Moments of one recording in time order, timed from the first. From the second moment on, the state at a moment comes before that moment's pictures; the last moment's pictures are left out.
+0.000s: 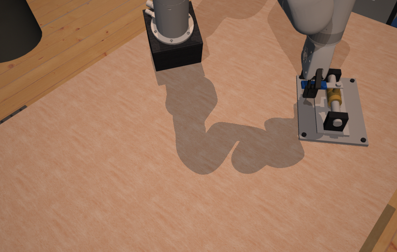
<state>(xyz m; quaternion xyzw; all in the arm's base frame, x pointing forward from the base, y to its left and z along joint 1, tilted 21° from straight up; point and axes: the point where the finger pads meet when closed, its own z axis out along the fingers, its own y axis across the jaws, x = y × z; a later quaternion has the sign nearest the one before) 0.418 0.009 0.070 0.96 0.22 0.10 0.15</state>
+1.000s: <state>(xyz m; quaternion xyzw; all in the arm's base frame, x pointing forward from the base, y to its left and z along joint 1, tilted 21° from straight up) 0.417 0.009 0.071 0.96 0.22 0.10 0.15</state>
